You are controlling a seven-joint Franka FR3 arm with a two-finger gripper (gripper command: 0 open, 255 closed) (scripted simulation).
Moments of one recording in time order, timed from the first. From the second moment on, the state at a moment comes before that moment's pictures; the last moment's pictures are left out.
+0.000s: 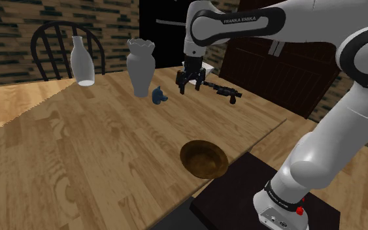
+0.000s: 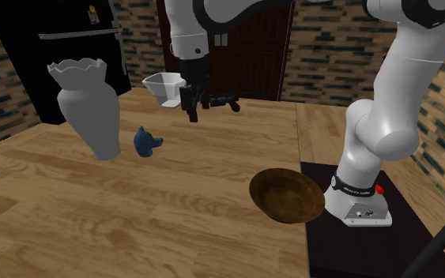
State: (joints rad) arm 0.03 -0.08 0.10 -1.92 0.01 1.76 0.25
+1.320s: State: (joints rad) arm 0.10 0.56 0.12 -1.21 -0.11 1.66 0.32
